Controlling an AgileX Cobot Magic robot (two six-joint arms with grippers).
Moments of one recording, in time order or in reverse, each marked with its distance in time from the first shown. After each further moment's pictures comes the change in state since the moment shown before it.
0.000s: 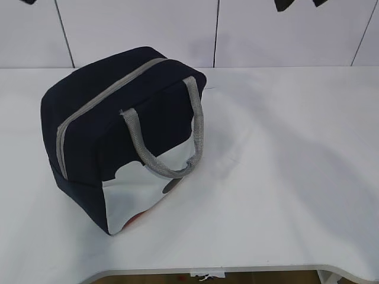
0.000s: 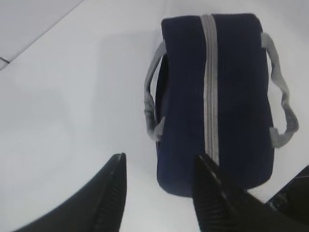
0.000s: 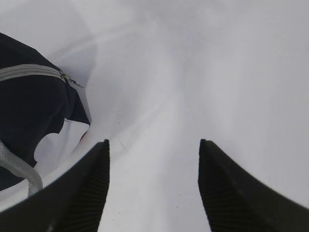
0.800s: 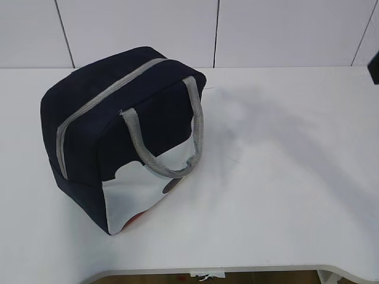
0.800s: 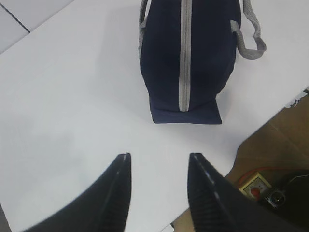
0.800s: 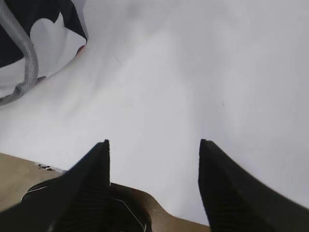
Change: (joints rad) left arm 0.000 -0.662 0.515 0.028 0.007 -0.024; right arm 0.000 -0.515 0.576 0.035 -0.032 -0.013
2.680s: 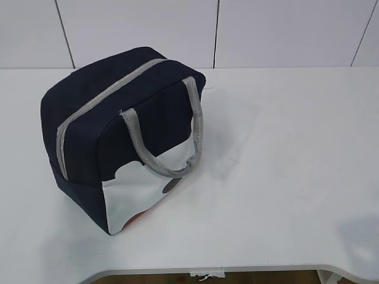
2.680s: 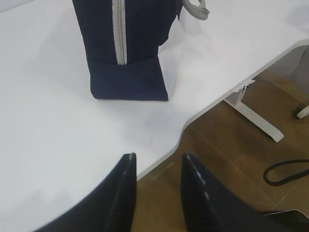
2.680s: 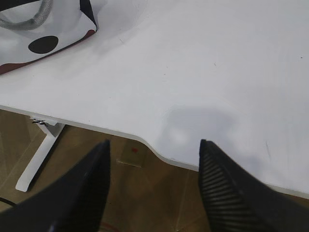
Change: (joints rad) left arm 0.000 -0.784 0.683 -0.167 -0.144 -0.060; right arm 0.000 -1.200 0.817 0.005 -0.066 -0.018
